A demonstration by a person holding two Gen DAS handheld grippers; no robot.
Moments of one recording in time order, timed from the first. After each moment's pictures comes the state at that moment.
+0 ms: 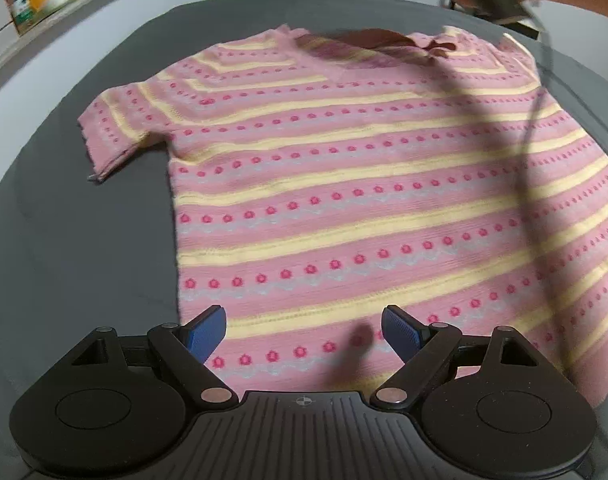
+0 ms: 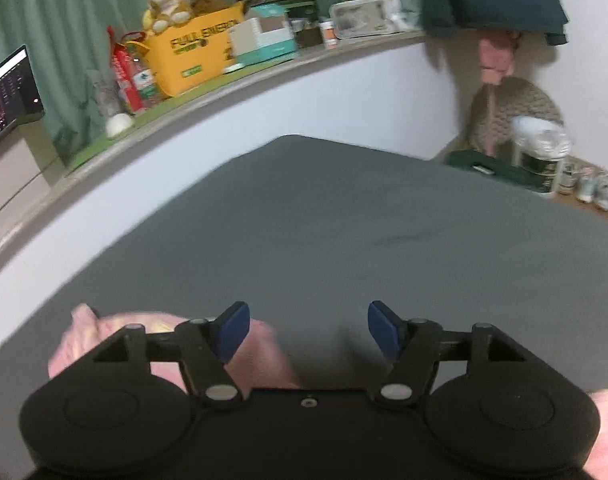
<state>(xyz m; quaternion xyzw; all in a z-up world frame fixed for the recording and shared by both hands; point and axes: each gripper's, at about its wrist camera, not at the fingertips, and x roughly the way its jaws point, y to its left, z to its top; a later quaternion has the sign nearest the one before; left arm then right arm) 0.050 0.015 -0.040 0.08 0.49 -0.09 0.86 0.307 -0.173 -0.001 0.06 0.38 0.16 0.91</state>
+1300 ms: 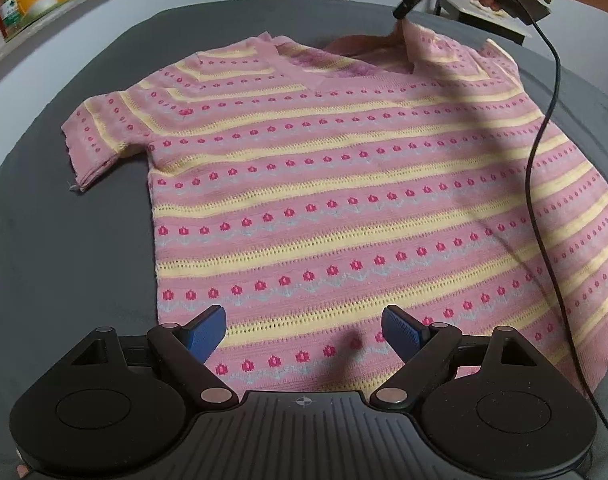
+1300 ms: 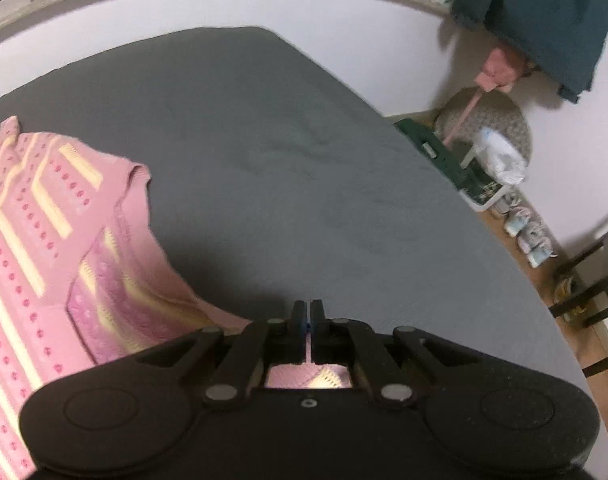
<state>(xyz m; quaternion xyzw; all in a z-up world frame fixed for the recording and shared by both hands) 0.051 0.009 -0.033 0.07 0.49 -0.11 0.86 0.324 -0.149 -0.011 -0.20 0.47 0.12 0.85</state>
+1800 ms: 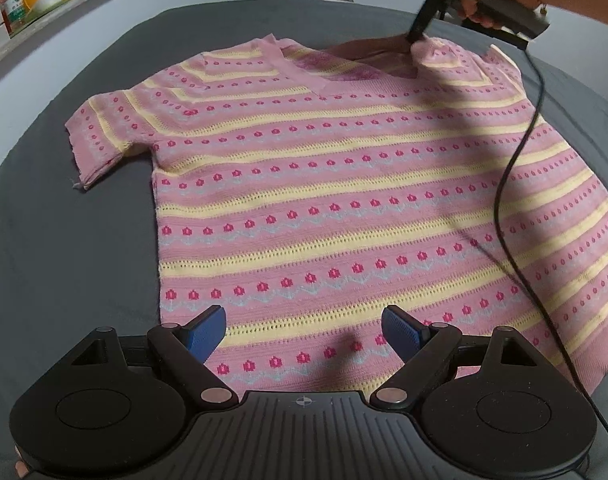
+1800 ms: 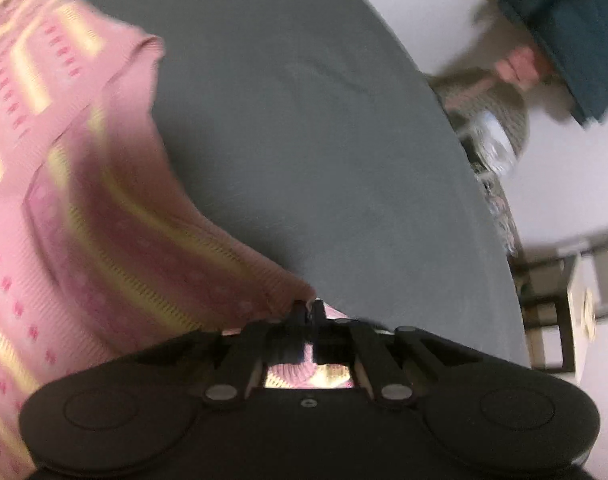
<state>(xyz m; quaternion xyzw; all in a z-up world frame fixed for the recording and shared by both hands) 0.052 0.010 -0.032 0.06 0.49 -0.10 0.86 0.314 -0.119 -0.056 -0.31 0.49 0.04 0.81</state>
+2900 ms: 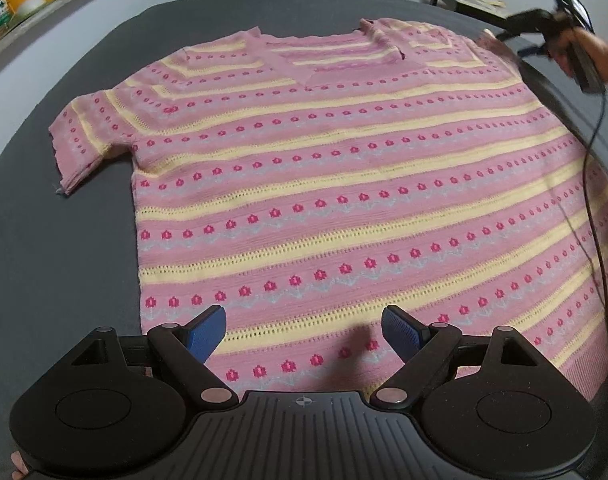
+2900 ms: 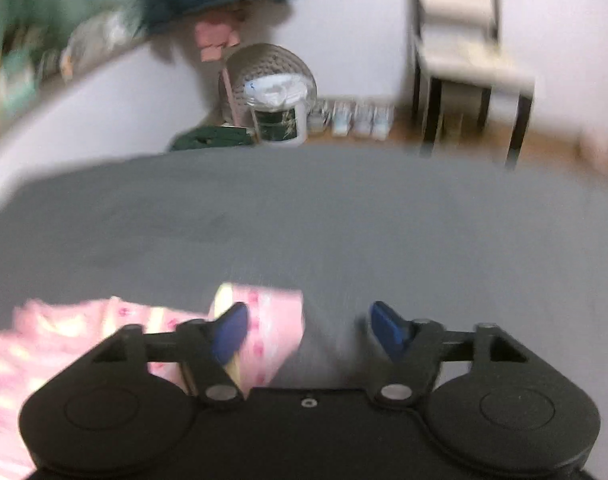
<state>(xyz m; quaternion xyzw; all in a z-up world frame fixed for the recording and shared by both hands) 0.061 -0.003 -0.040 0.07 0.50 -0.11 0.85 0.199 -0.415 -0.069 0.22 0.38 -0.12 0.89</state>
